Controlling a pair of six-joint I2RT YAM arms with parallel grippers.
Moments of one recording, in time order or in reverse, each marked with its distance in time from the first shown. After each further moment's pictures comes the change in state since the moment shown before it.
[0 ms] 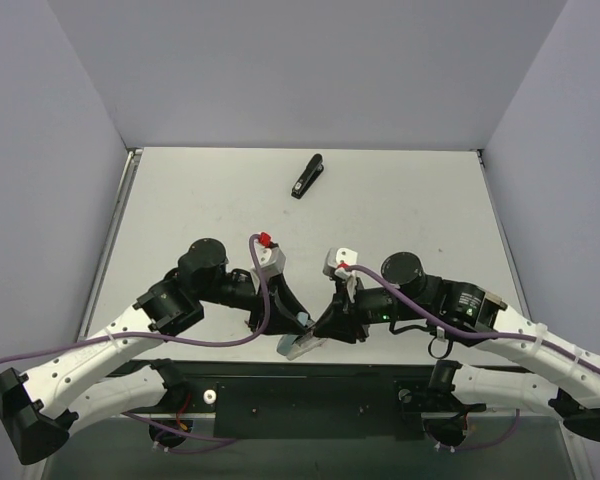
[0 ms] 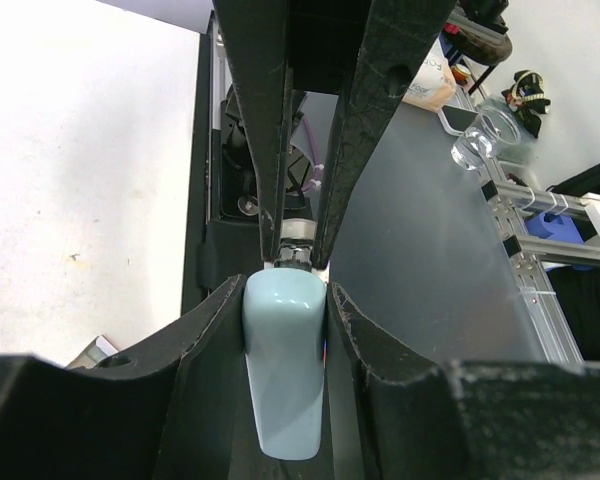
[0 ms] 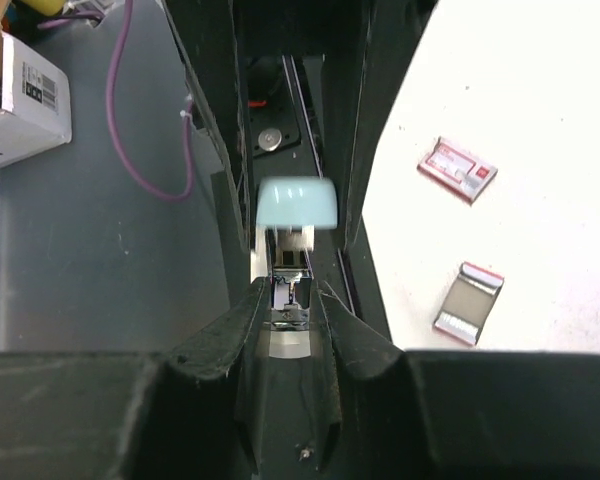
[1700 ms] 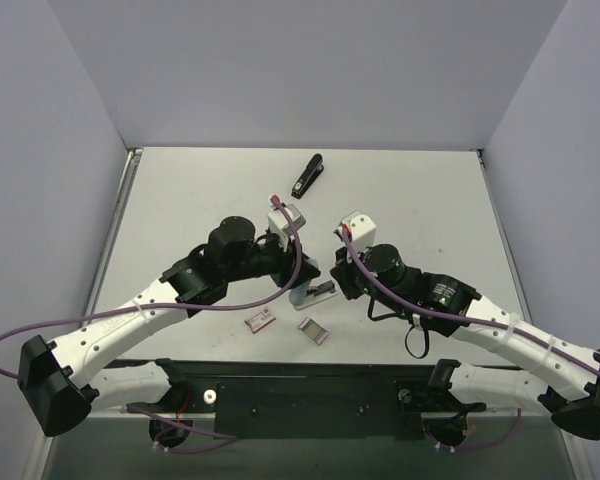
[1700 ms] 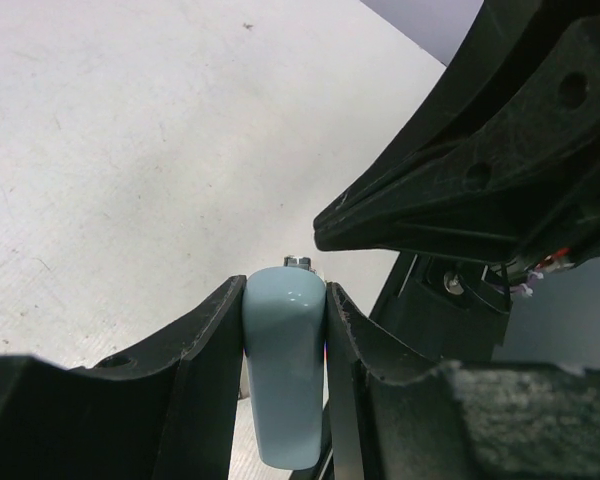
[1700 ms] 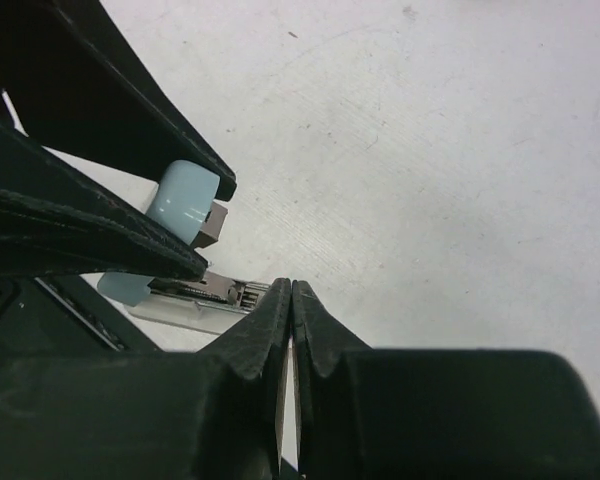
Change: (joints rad) left arm 0.008 0.205 0.154 -0.080 -0.558 0.021; right arm -0.073 0.068 -0.041 0.045 0.663 0.108
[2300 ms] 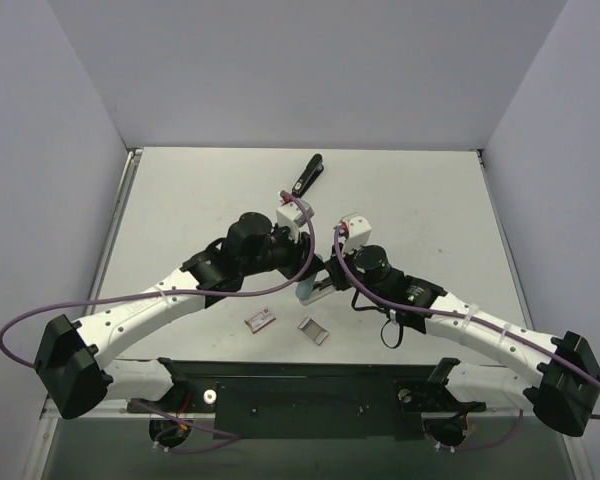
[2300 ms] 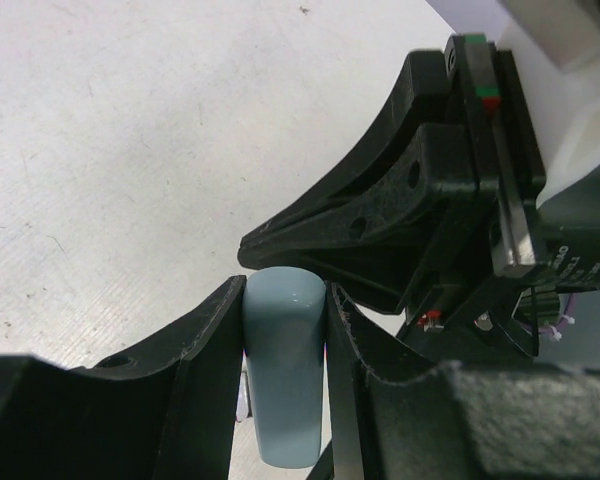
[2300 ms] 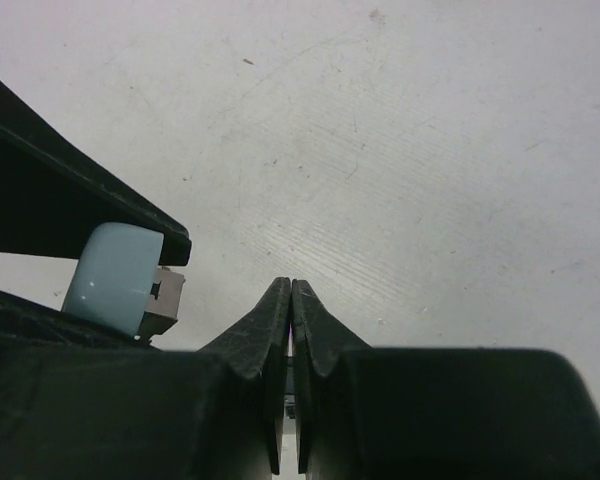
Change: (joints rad) left arm 0.005 0.130 0.016 0.045 -0.094 -0.064; right arm -0.130 0.098 -0.272 0.440 -0.019 0.041
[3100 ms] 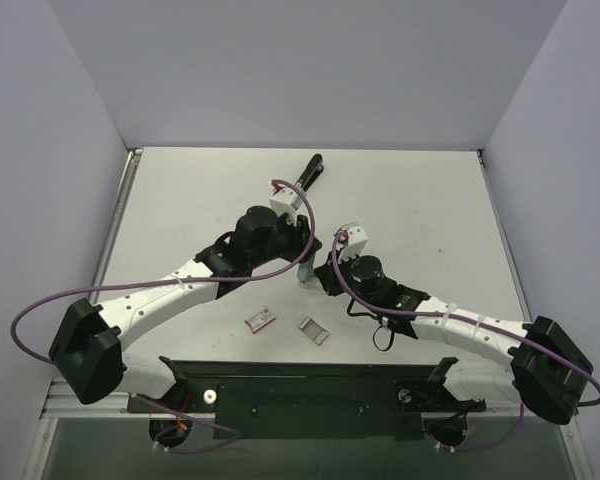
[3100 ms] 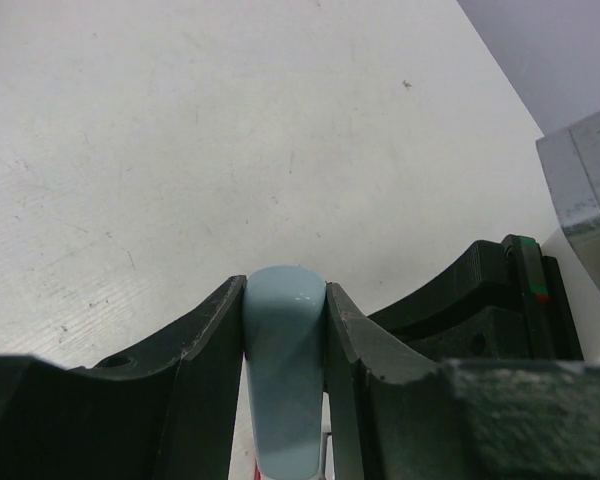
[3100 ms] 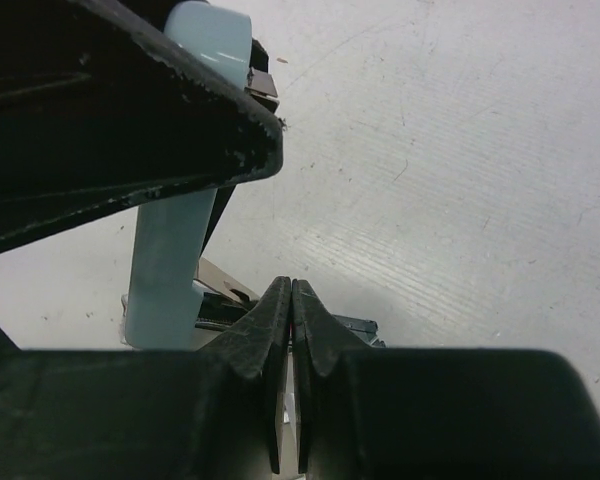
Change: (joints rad) left arm 0.042 0.108 0.011 0.113 -0.198 -0.106; right arm -0.014 0.094 -0.179 0.348 -0.077 0.114
